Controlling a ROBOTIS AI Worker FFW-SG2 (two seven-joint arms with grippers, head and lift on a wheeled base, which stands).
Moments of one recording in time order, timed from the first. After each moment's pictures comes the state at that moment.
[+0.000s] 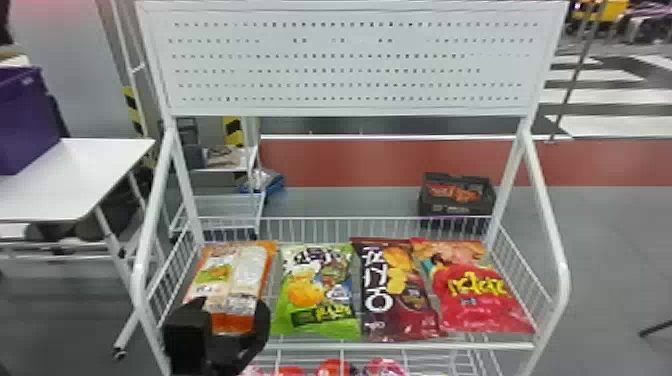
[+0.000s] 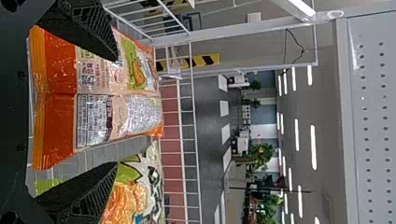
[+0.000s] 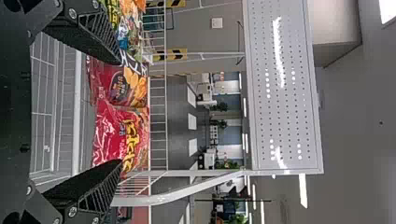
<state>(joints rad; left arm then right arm) 0.14 0.32 -0.31 -1.72 0.25 0.10 0.35 0.87 -0.29 0.06 -2.15 -0.18 -0.32 -0.06</state>
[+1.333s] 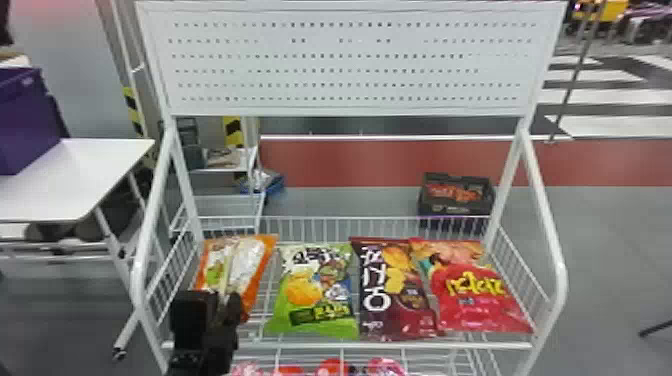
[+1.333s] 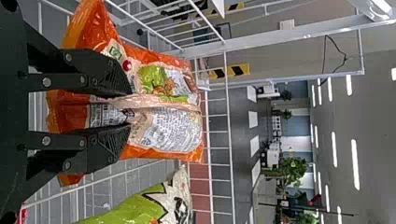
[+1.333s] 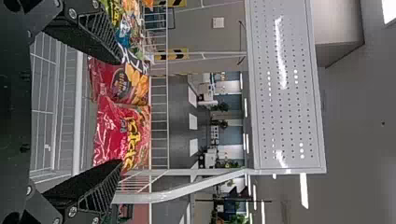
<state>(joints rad) 0.02 0.30 -0.30 -1.57 0.31 0.22 0.35 0.85 -0.30 0.06 -2.14 -0.19 -0.31 -0.06</state>
